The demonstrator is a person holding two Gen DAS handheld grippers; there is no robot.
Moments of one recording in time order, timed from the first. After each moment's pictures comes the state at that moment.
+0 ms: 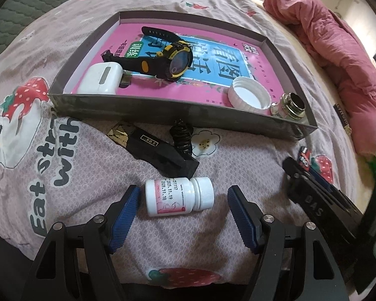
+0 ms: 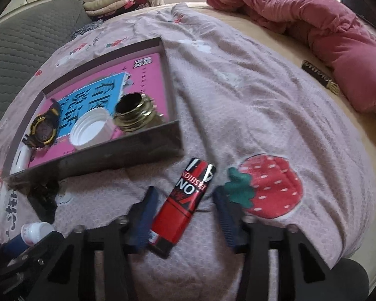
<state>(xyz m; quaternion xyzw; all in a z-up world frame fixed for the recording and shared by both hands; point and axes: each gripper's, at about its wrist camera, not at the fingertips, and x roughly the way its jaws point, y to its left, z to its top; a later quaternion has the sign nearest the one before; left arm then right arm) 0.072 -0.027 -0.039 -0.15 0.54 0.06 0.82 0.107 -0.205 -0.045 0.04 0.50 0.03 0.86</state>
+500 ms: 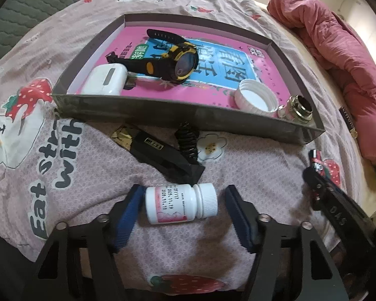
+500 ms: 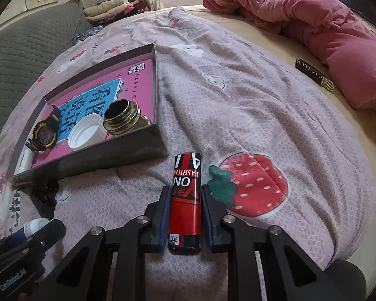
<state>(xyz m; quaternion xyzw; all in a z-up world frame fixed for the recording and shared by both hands) 0.069 -0.028 -0.046 -0.15 0.53 0.08 0.83 0.099 -0.223 -0.039 0.05 0.49 0.04 0.87</state>
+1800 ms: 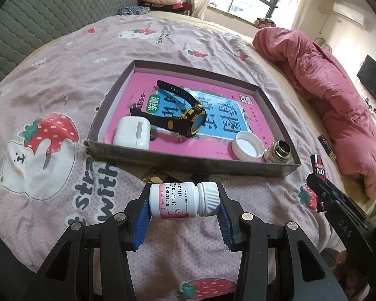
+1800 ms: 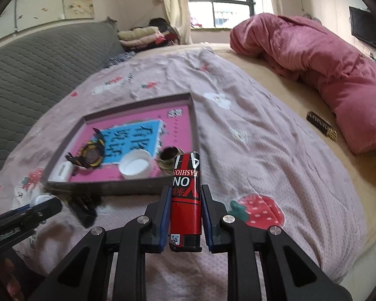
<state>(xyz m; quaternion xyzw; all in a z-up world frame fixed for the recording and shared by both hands) 0.046 0.015 0.003 -0.16 0.43 0.05 0.89 0.070 -0.202 0.020 0.02 0.38 0.12 0.92</state>
